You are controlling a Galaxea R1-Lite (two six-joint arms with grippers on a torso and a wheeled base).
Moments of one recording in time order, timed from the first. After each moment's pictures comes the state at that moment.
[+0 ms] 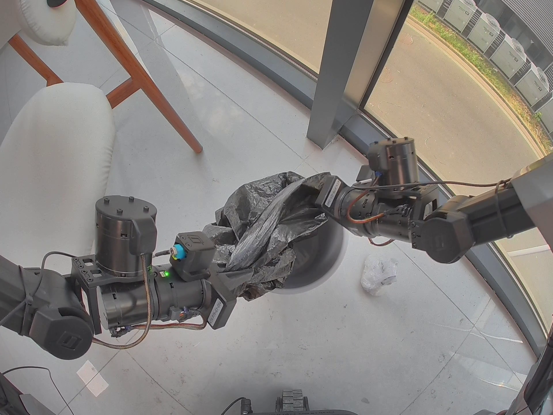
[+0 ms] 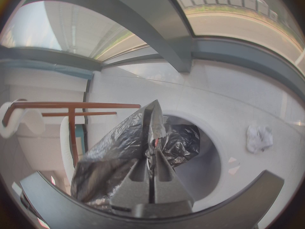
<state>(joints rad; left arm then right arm) -0.62 1.66 -0.67 -0.58 -0.13 0.24 0.59 2.03 -1.25 -0.42 0.04 0.75</state>
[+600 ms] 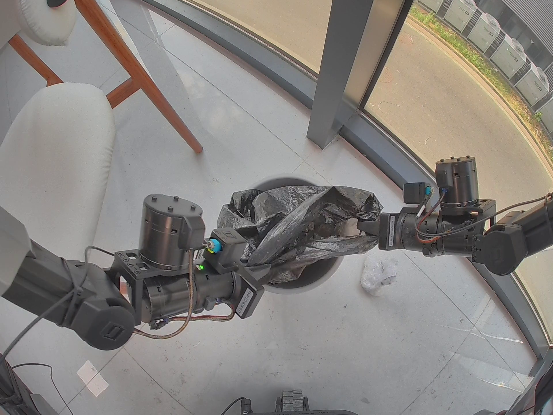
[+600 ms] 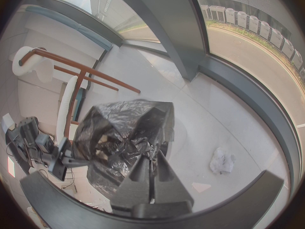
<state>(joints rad) -0.65 1.83 -0.77 -0.58 -0.07 0.20 0.43 1.85 -0.92 -0.48 0.24 0.28</state>
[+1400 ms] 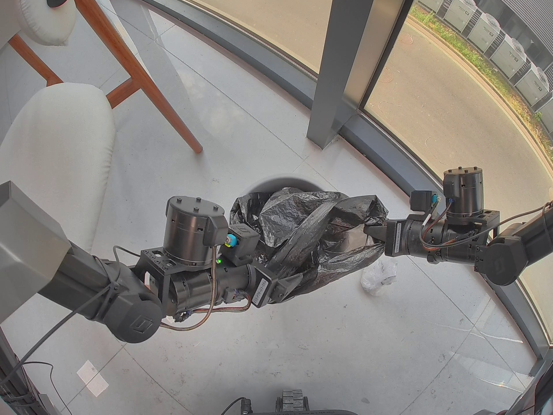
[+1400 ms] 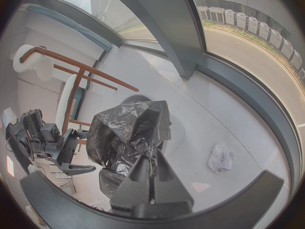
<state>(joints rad) -0.64 1.93 -0.86 -0.64 -0.04 0.15 0.42 1.86 -0.84 -0.56 0.24 0.28</state>
